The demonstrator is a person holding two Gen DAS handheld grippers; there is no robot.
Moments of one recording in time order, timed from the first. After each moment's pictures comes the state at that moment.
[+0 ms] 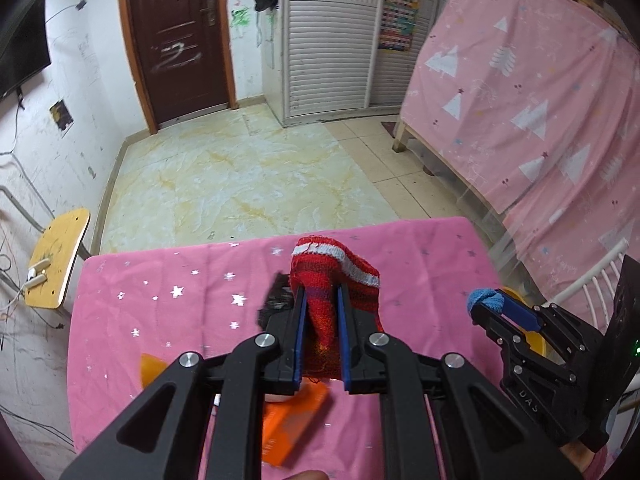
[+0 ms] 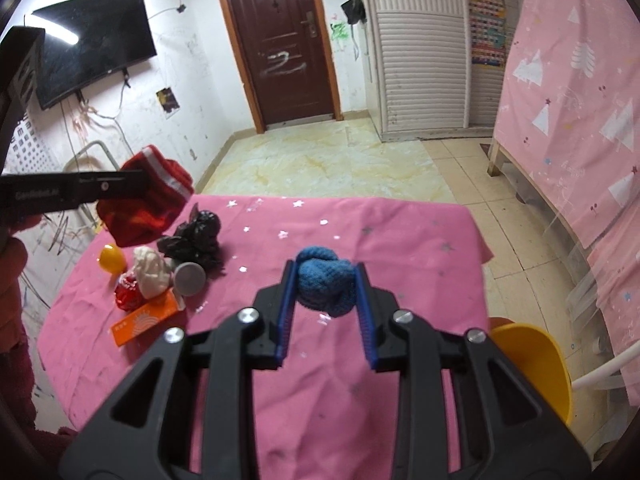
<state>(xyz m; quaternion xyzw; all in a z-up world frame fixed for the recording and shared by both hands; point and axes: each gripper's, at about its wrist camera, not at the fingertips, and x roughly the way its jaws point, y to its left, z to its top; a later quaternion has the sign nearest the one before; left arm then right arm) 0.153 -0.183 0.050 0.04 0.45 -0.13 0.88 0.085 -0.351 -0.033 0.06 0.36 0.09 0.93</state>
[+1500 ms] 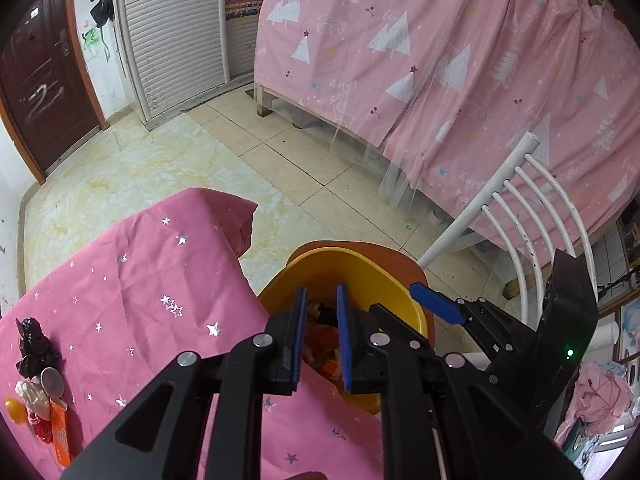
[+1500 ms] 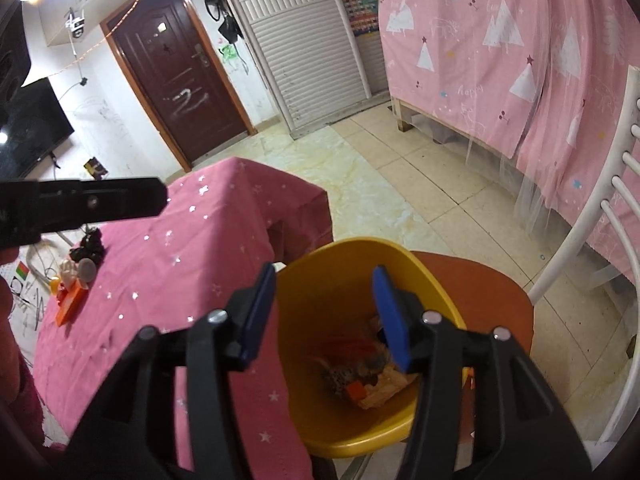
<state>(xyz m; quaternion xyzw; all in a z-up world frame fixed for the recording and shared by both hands) 0.081 -0.446 0.006 0.12 0.48 -0.32 0.81 -0.001 -0.539 -0.097 0.19 0.37 -0.04 0.91</state>
